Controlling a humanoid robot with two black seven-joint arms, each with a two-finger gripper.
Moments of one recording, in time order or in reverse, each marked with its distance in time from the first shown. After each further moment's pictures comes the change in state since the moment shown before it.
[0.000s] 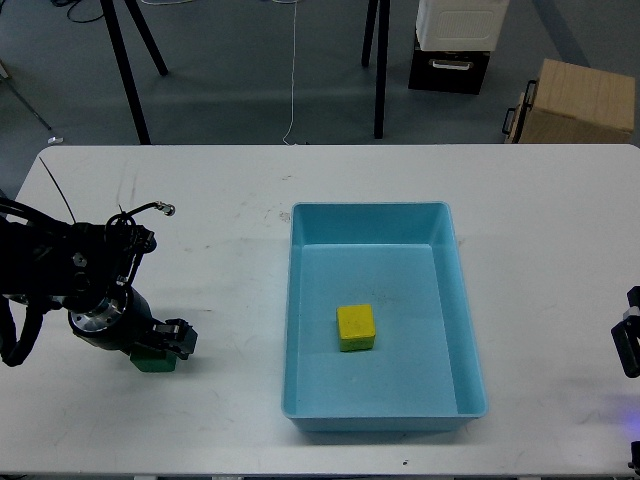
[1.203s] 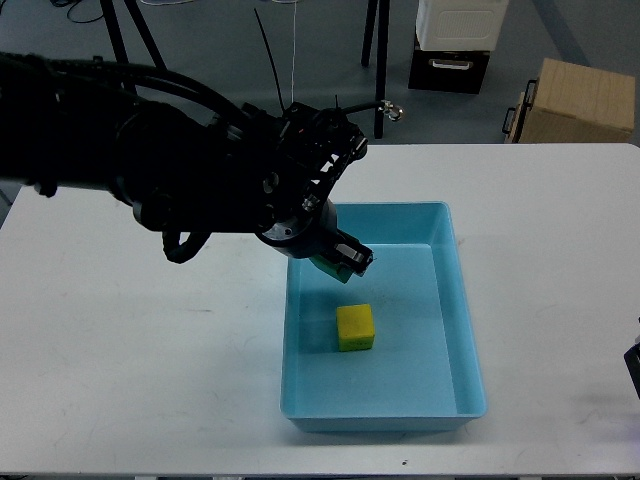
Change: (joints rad) left arm -0.426 -0.460 -0.082 0.064 -0.125 -0.023 -0.165; right arm -0.076 -0.027 0.014 0.008 0.003 0.000 0.002
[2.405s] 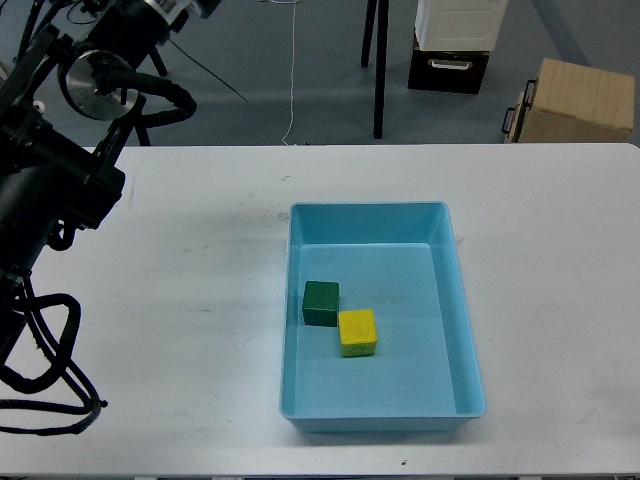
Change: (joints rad) left arm 1.023 0.095 -2.131 0.465 -0.139 -0.050 -0.048; right arm 0.006 0.005 0.096 0.115 -0.005 0.000 -0.001
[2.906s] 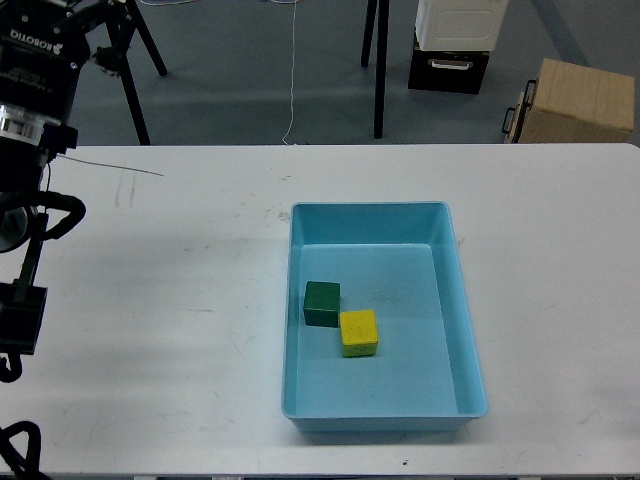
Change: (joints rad) left arm 0.764 0.072 -0.288 -0.616 -0.105 0.000 0.003; right arm -0.002 0.000 -0.010 0.003 -0.003 0.000 0.000
